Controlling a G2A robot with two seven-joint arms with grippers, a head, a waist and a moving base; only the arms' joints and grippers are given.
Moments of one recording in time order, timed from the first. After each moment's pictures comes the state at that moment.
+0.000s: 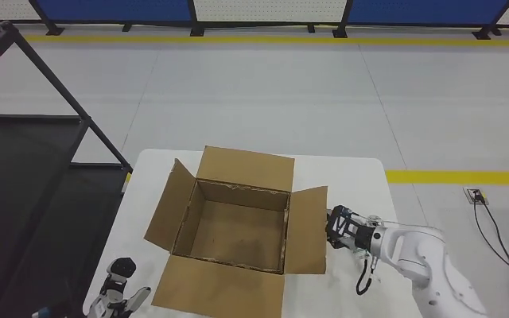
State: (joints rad) left arm 1.82 -1.17 -1.87 -1.78 0.78 -0.93 0.20; right arm -1.09 -1.10 1.43 -1.63 -1.28 -0.89 0.45
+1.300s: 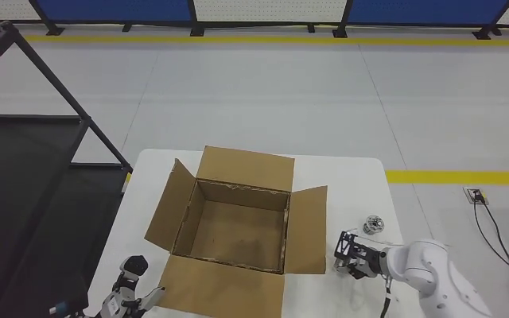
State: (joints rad) left arm 1.81 -1.17 -1.83 -1.82 0.83 -0.90 0.19; right arm -1.06 -1.05 1.35 -1.44 -1.16 -0.93 0.83
